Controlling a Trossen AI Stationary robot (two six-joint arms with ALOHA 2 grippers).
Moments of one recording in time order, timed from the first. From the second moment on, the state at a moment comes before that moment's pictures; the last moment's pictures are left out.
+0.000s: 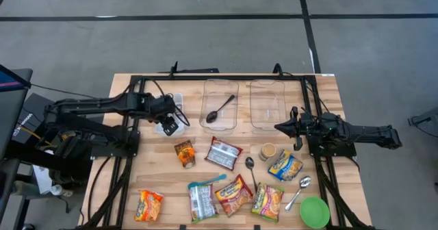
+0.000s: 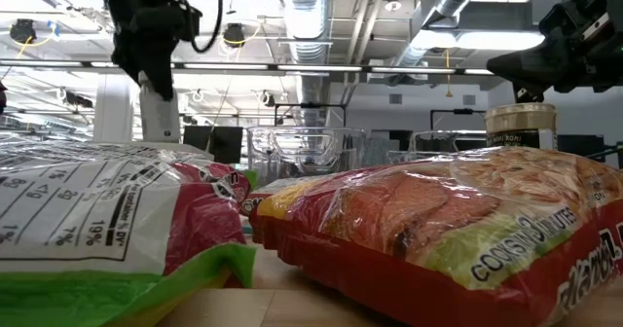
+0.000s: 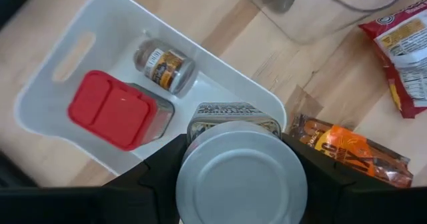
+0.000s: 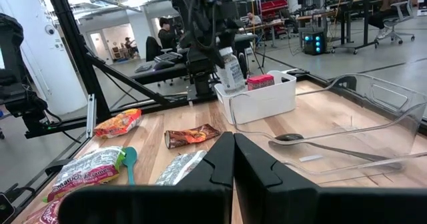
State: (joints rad) left arm 0.17 1.11 0.93 -1.01 -0.25 -0.49; right arm -0.05 0.03 0.01 0.03 0.03 0.19
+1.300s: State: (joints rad) left arm 0.24 1.16 0.74 -0.75 -0.12 -0.37; right arm -0.05 0.03 0.01 0.02 0.03 0.19
